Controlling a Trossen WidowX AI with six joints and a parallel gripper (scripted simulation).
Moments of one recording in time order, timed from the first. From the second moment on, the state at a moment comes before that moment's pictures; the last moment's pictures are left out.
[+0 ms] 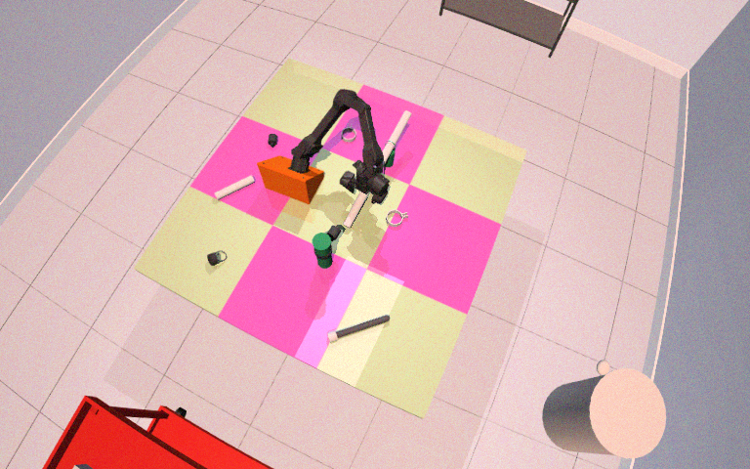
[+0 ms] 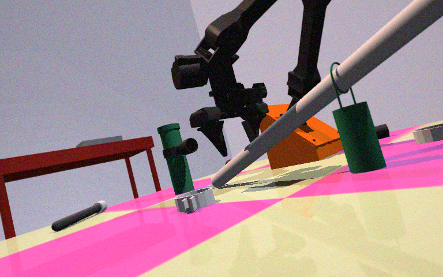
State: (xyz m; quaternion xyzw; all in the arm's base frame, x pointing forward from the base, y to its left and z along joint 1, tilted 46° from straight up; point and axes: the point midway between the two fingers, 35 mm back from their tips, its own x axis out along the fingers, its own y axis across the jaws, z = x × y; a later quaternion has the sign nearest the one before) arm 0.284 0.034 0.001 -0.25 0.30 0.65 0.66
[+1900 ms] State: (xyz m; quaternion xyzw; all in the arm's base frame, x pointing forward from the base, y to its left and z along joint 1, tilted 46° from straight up) arm 0.277 0.041 -0.021 -0.26 0.32 0.64 0.64
